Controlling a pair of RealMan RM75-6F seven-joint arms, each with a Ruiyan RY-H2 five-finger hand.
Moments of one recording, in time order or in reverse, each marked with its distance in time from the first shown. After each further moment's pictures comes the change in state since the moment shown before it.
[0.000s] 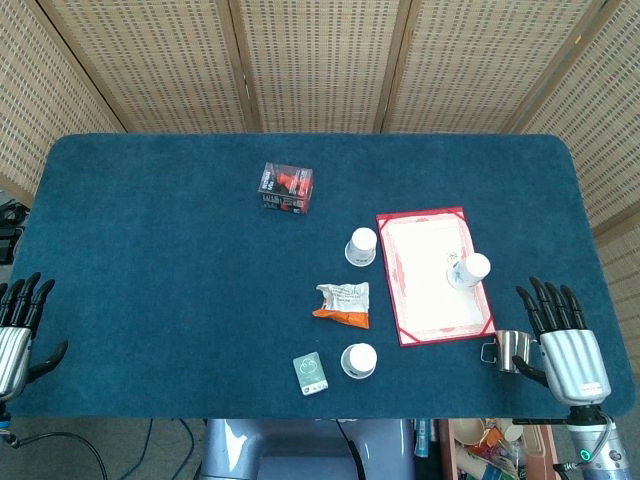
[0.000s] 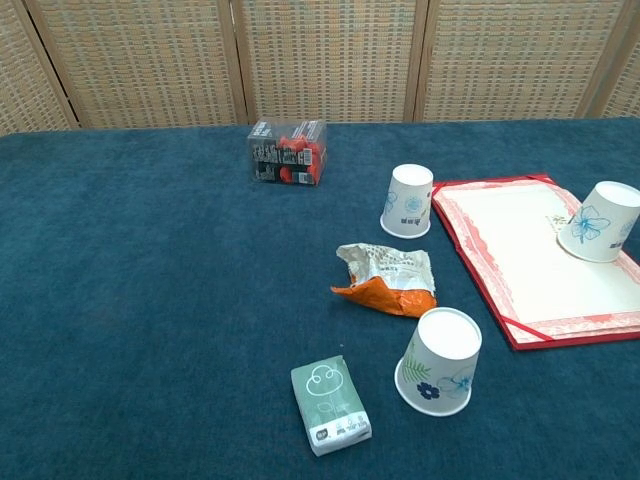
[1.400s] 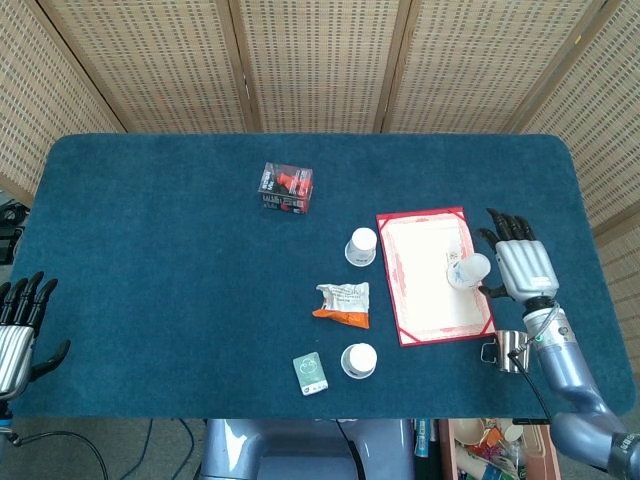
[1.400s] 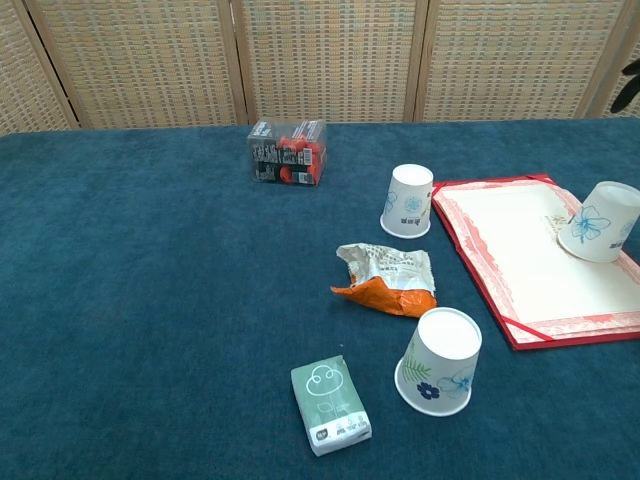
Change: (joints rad) left arm -0.007 0.001 0.001 -0.009 -0.002 -0.014 0.012; right arm 0.413 0.021 0.216 0.024 0.576 -0.541 -0.116
